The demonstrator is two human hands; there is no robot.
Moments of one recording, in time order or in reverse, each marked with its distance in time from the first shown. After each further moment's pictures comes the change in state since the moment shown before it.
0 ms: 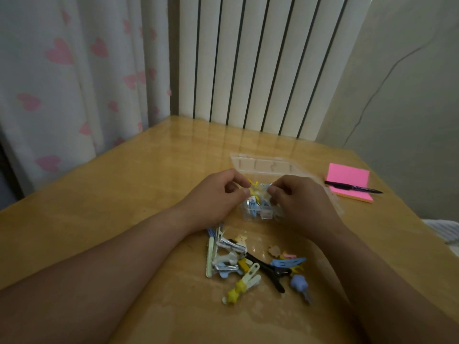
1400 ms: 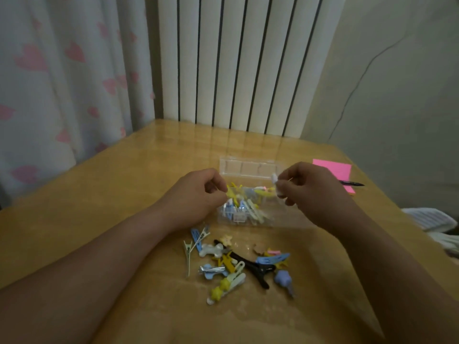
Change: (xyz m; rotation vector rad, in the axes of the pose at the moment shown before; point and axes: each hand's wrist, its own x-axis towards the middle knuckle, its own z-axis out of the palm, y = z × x) left_hand -0.001 0.008 -0.011 0.160 0.034 -0.007; right_hand -0.017 0.001 -0.054 0.151 -0.006 0.062
